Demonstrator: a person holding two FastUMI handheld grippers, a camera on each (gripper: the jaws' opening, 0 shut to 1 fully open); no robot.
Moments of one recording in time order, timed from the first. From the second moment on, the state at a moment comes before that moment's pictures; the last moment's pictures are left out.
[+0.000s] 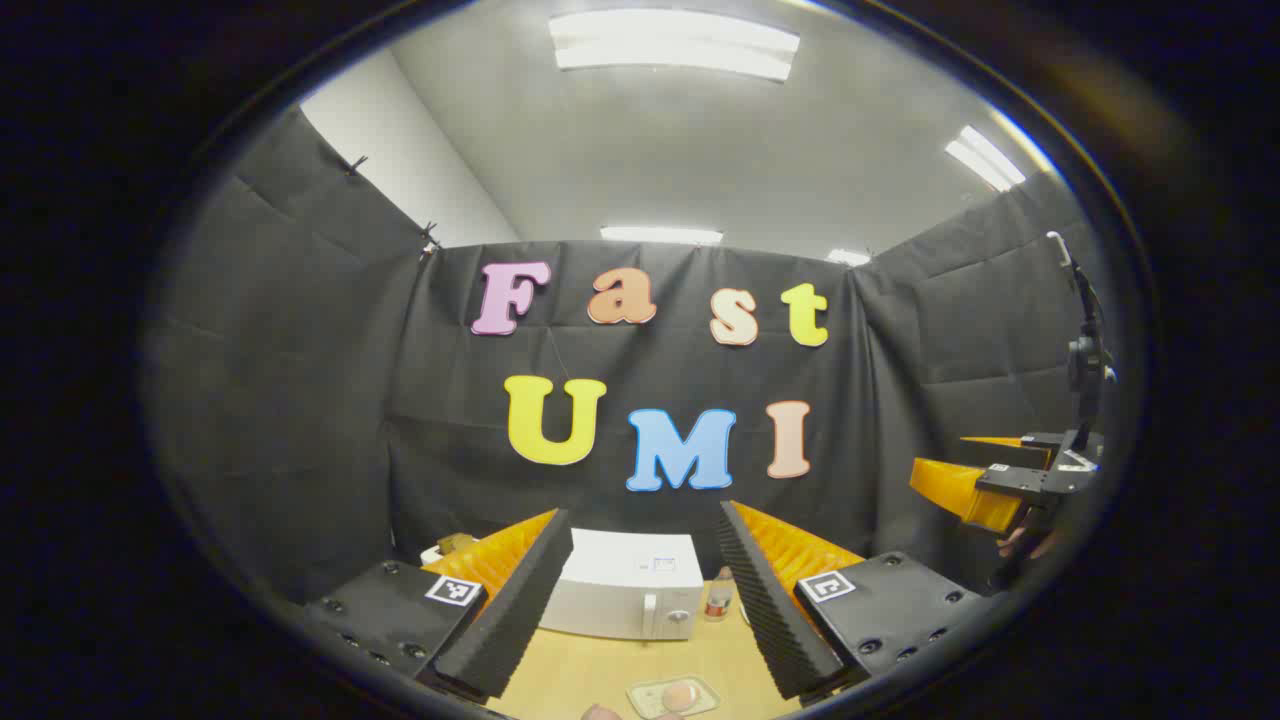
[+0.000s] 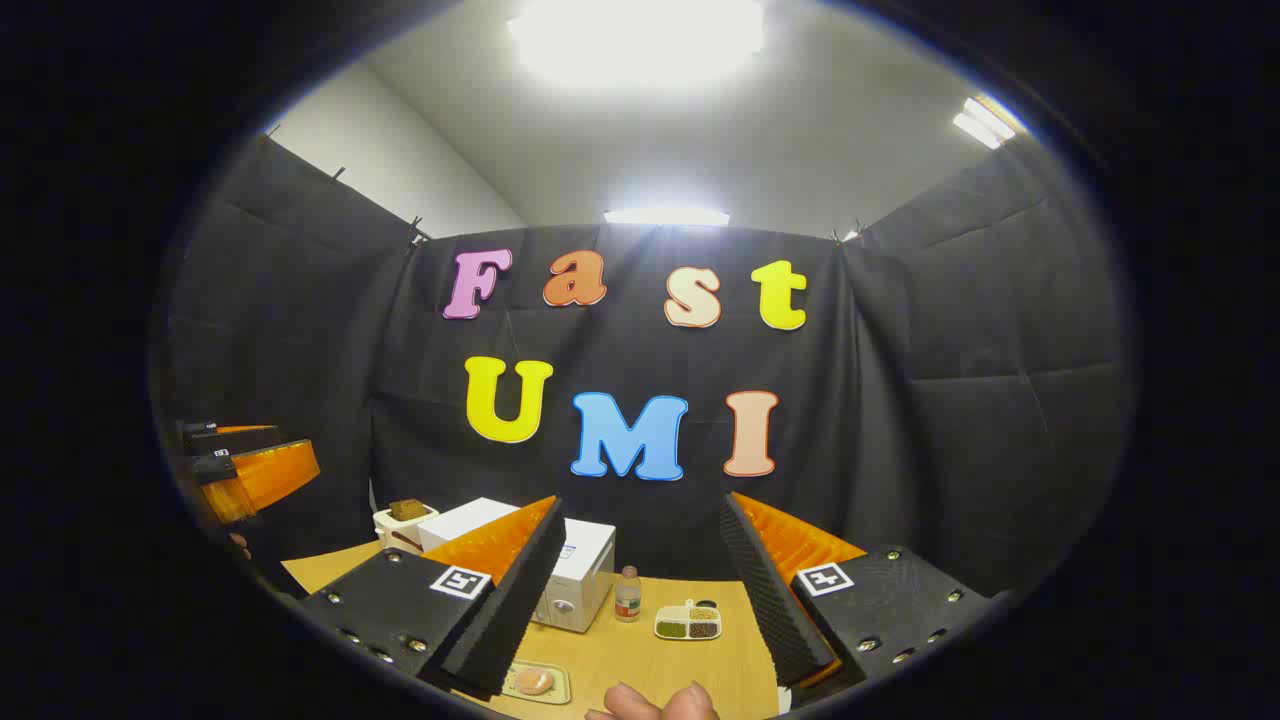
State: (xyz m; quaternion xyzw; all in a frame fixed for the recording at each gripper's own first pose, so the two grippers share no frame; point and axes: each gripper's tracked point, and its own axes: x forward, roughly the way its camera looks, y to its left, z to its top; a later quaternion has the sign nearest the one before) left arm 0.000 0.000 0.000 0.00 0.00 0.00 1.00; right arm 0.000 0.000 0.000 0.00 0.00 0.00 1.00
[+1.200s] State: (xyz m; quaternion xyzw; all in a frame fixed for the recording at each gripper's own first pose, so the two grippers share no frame) left arm 0.075 -0.018 -0.219 0.01 0.15 0.01 0.99; right arm 0.048 -0.038 -0.054 0.02 0.06 -0.01 1.00
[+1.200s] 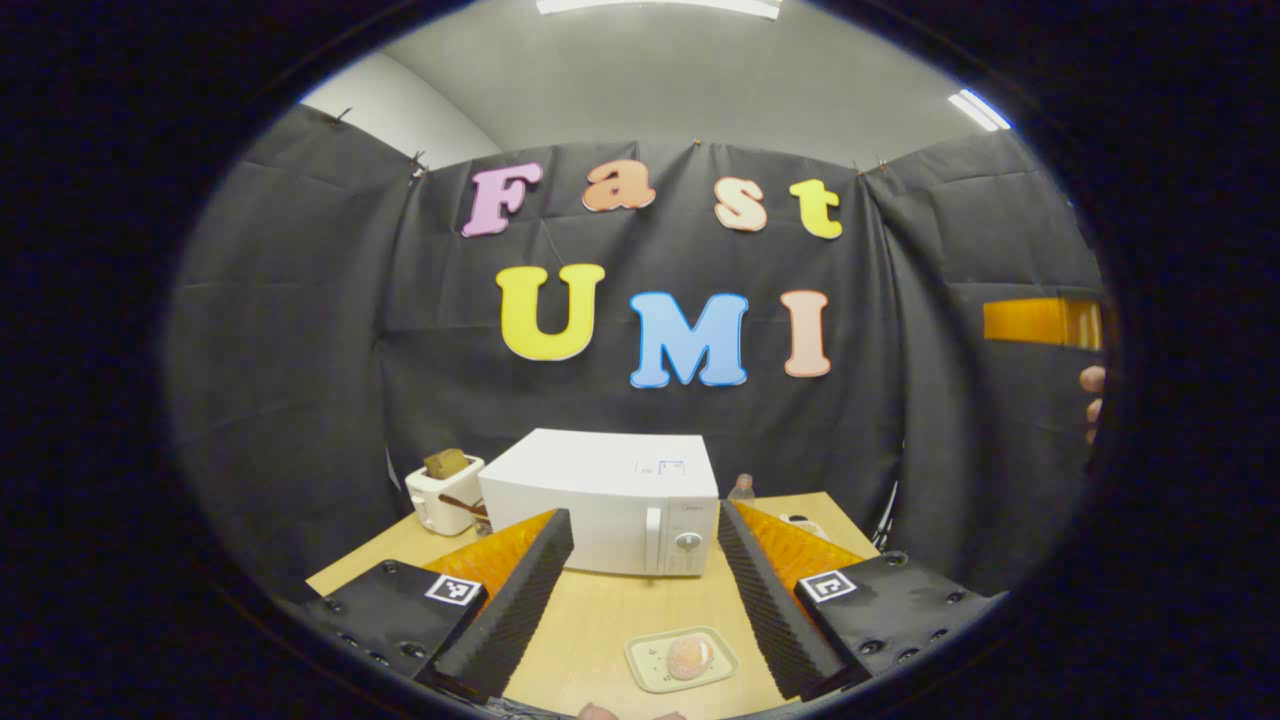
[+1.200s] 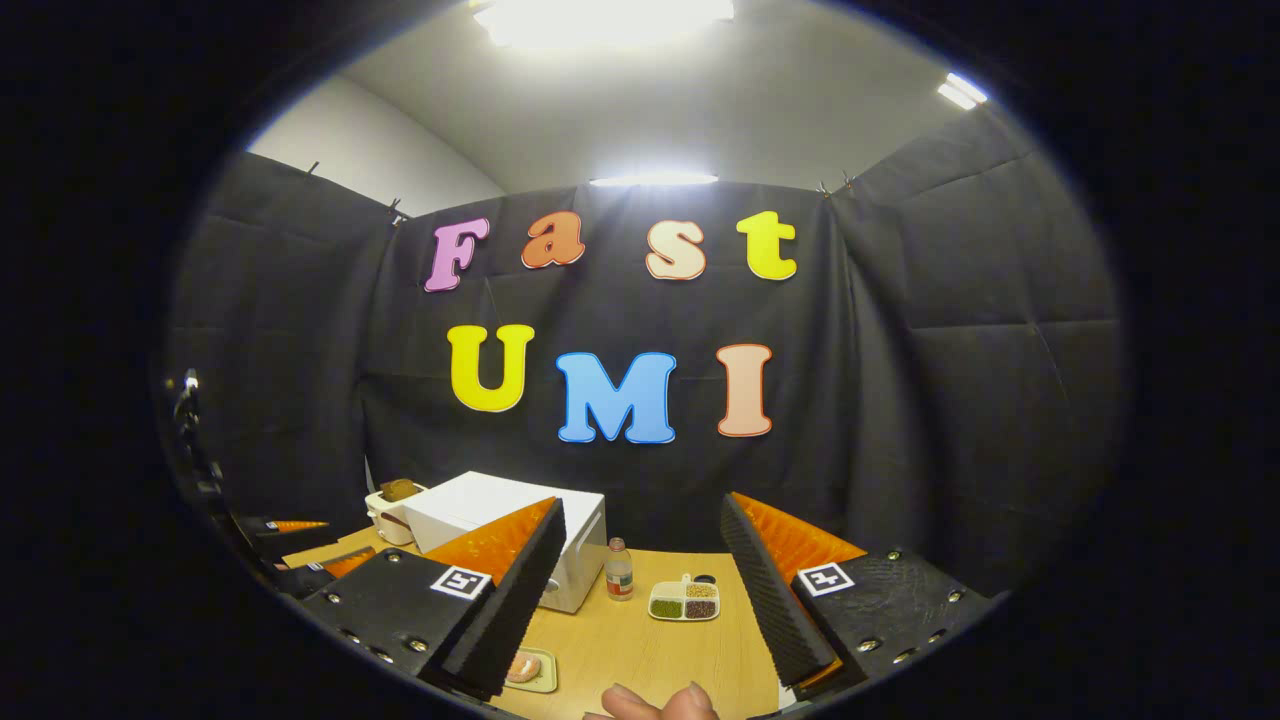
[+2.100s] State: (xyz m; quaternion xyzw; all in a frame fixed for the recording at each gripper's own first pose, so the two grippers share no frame) left arm 0.268 -0.007 -0.477 0.03 0.24 -0.10 0.96; right arm 0.108 -0.029 -0.096 -0.06 0.17 -0.16 0.97
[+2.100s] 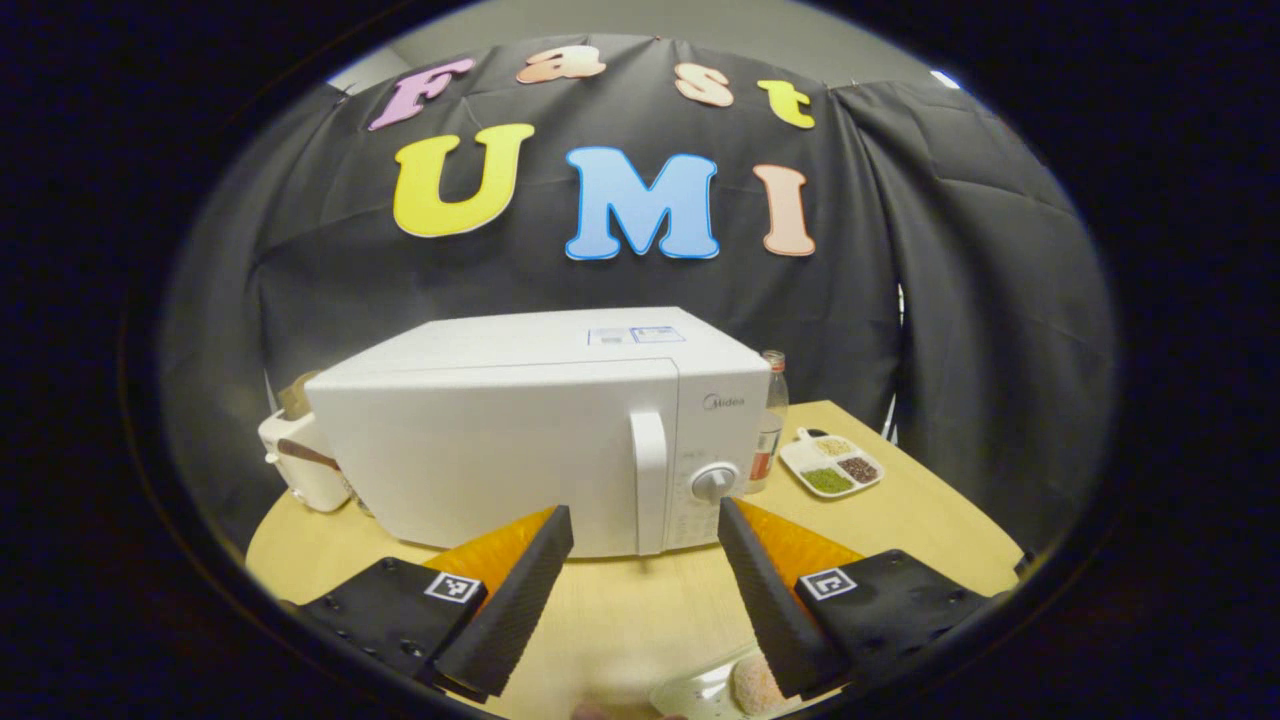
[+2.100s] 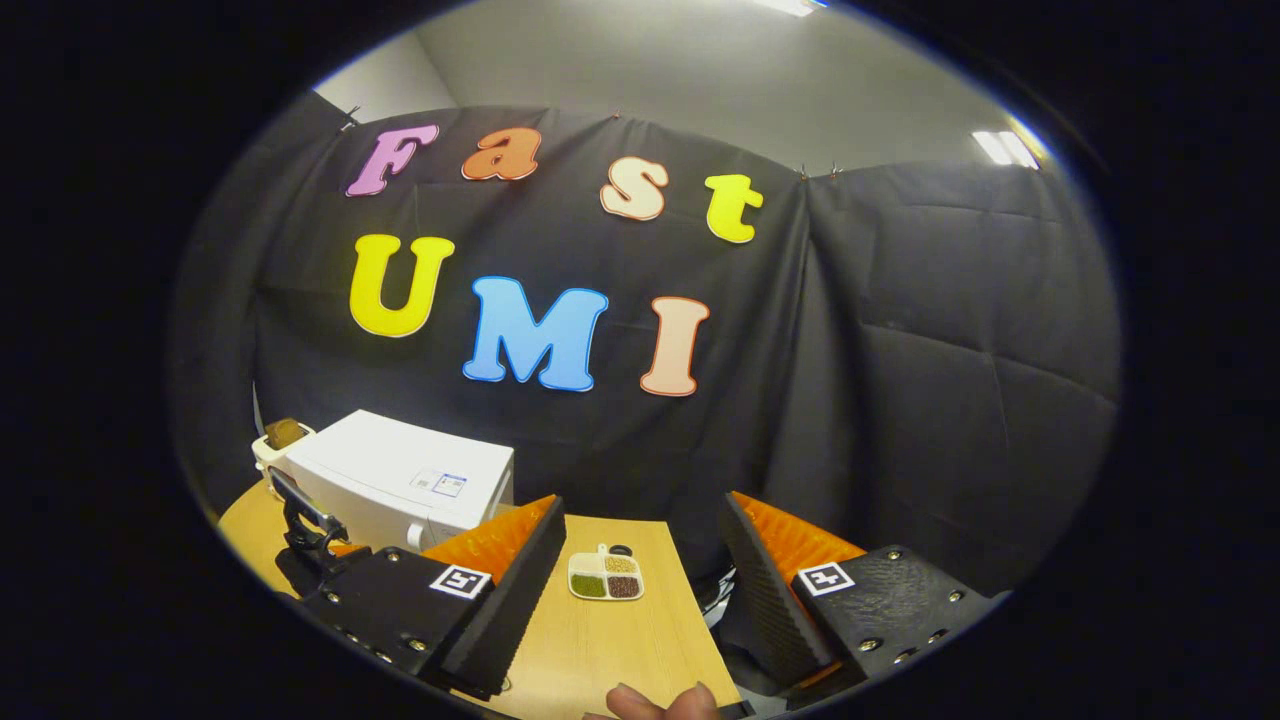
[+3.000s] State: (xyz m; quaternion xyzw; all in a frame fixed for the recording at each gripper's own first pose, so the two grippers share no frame) left arm 0.331 -0.028 -0.557 0.00 0.27 -0.14 0.95; right arm 0.059 -0.031 -0.095 -0.06 0.18 -0.20 0.96
